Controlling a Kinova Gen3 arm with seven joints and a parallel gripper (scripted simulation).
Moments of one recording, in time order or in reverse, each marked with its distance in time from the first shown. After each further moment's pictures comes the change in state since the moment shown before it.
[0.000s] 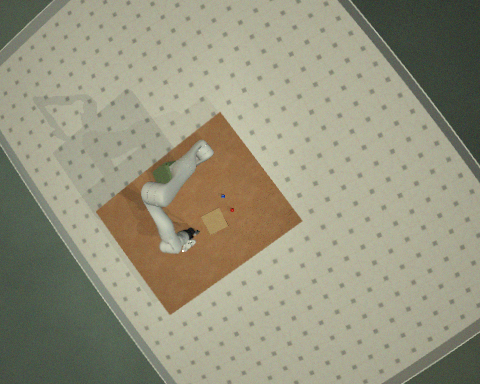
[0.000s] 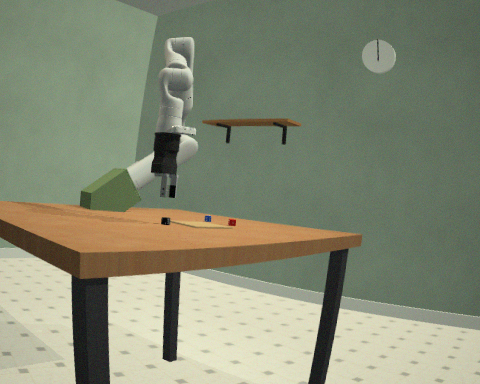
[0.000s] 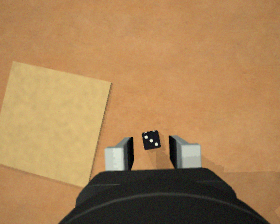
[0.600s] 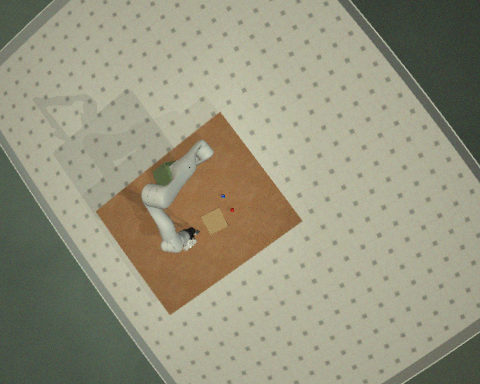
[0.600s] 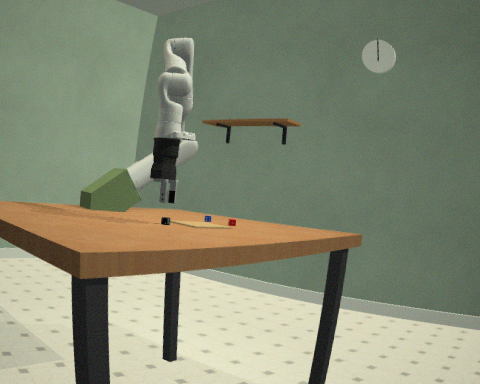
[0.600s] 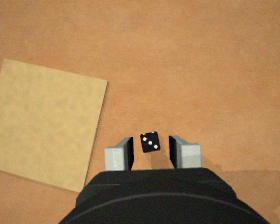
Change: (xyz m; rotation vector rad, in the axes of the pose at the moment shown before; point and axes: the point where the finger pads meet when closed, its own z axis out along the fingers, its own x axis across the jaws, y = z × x) arm 0.001 0.000 0.015 0.002 0.004 0.000
